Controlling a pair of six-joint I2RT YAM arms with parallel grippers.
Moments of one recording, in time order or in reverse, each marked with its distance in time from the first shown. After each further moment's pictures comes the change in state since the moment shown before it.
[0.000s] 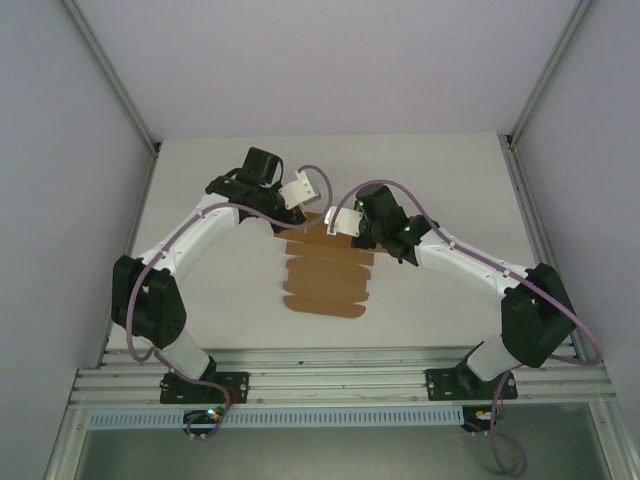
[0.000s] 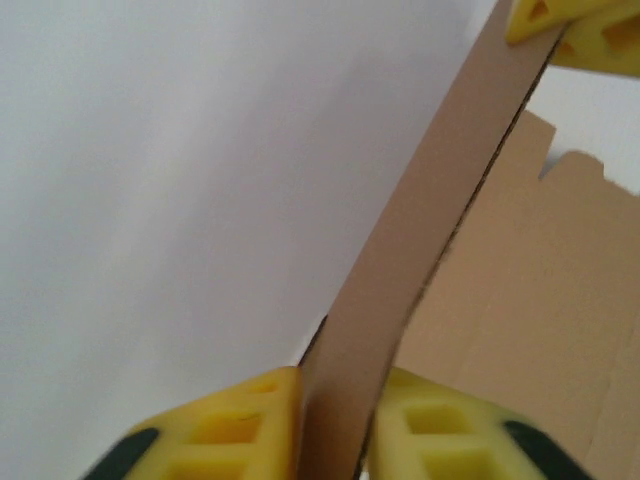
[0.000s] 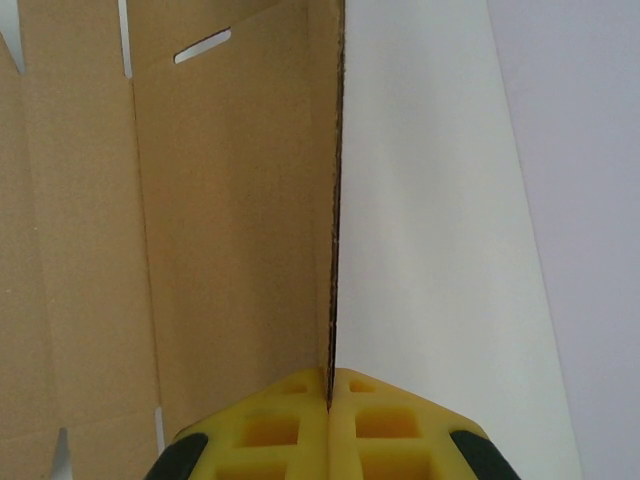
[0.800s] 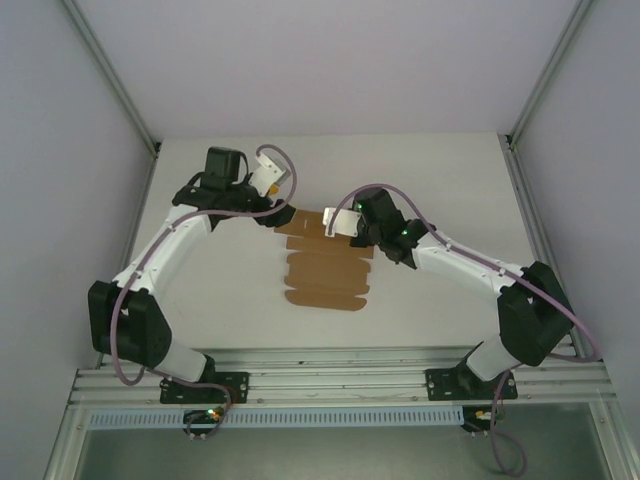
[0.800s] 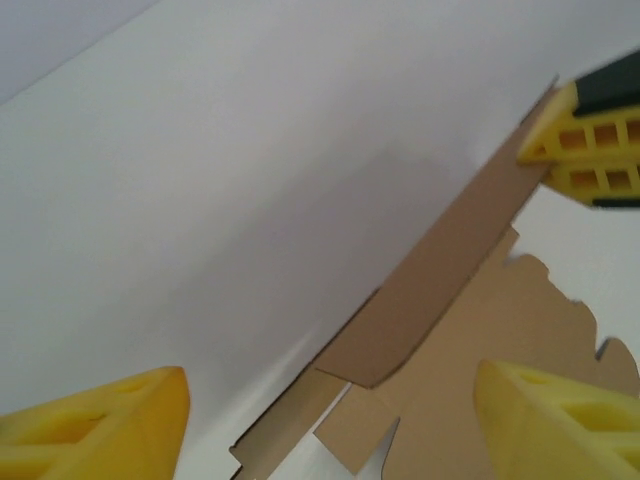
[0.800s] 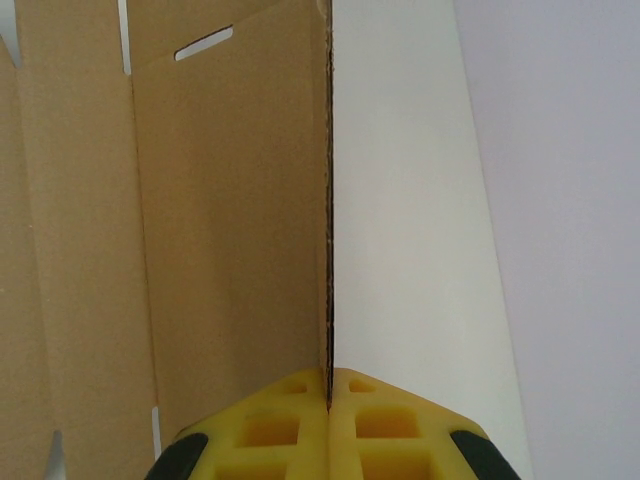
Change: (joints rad) left arm 0.154 -0.144 -0.114 0.137 0.176 -0.232; right arm 0.006 0.008 -0.030 0.093 0.049 -0.066
